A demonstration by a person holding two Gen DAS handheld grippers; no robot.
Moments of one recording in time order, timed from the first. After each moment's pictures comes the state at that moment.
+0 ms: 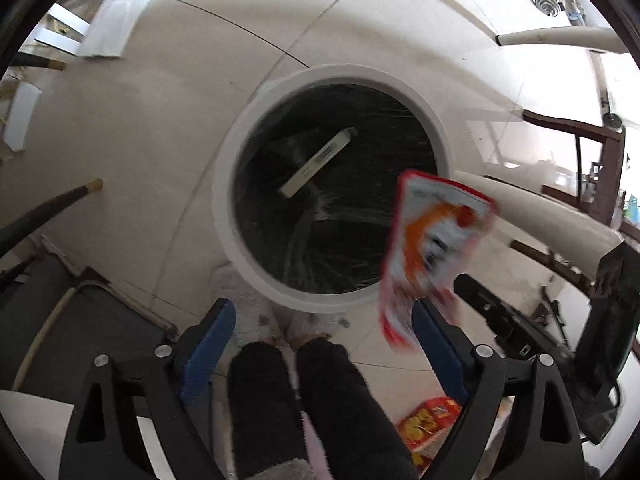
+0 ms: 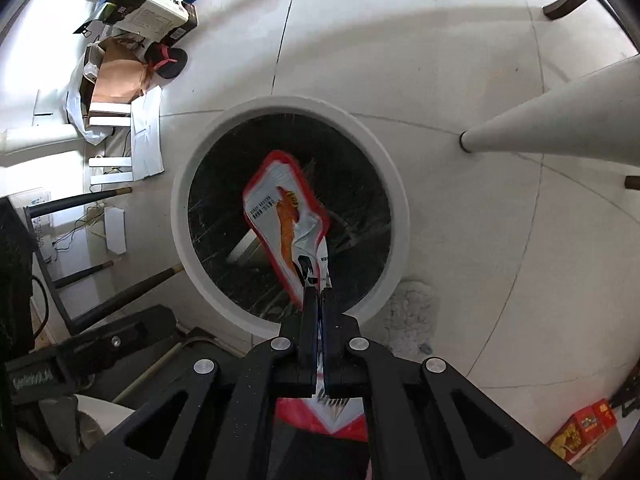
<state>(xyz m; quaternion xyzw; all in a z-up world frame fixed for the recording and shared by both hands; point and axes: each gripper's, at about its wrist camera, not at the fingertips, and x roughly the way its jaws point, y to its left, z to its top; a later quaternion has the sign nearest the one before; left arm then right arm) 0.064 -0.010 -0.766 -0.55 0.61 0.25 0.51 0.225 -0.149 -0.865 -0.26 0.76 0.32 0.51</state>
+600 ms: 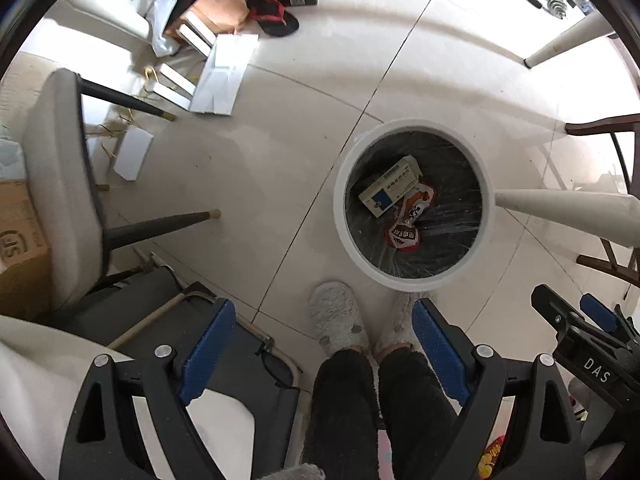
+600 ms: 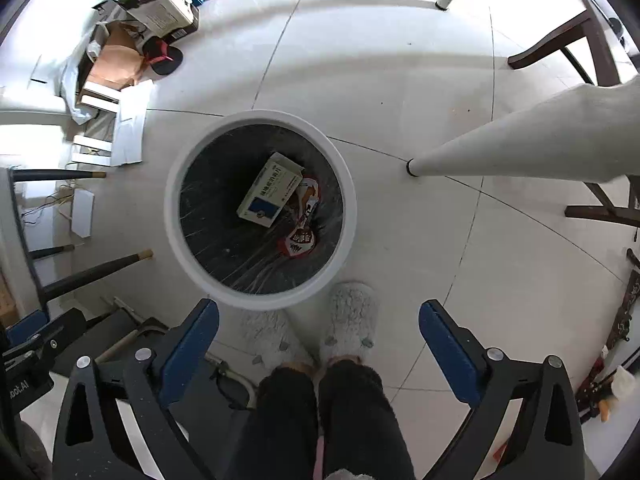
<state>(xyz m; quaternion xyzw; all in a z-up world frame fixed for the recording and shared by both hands) 0.028 -0.034 -0.638 -0.41 0.64 0.38 0.53 0.199 -0.156 -0.752 -0.34 0.68 0.31 0.57</state>
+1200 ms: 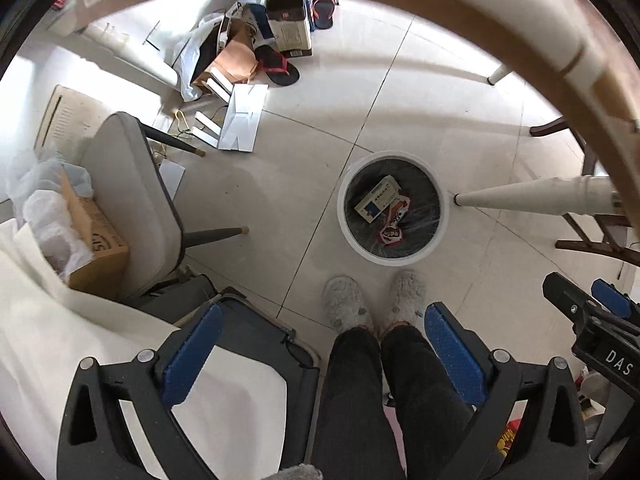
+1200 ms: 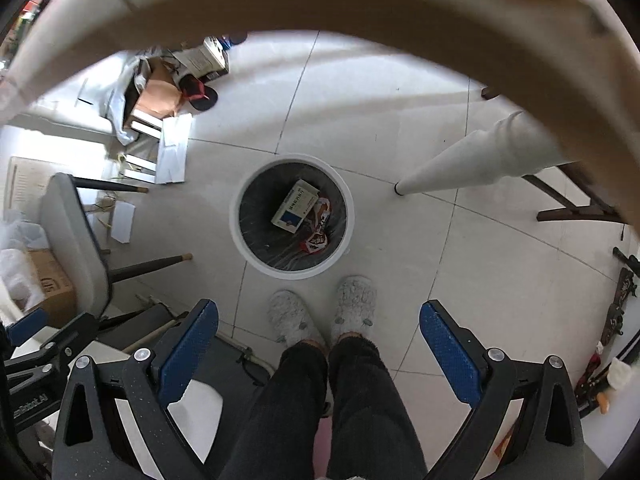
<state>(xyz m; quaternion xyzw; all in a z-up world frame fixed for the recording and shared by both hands) 0.017 -0.051 -0.467 -0.37 0.63 0.38 0.57 0.183 -0.175 -0.531 -0.31 0.66 0.33 0.59</state>
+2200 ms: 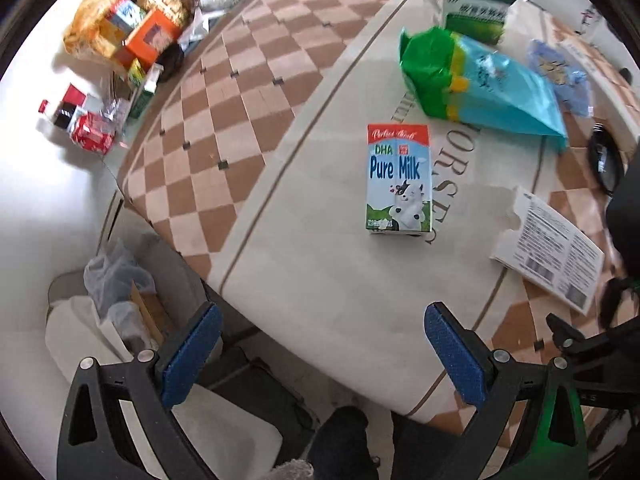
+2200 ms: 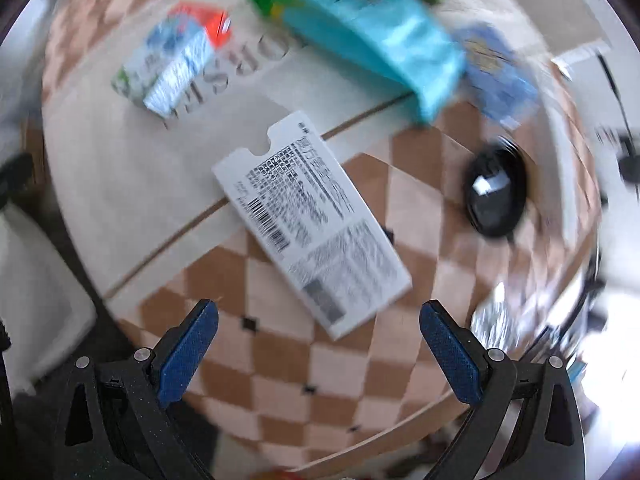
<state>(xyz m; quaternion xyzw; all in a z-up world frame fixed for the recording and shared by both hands) 0.218 0.122 -0.343 -0.31 0.59 0.50 0.55 0.353 0.098 -0.416 -0.64 0.45 0.47 0.42</state>
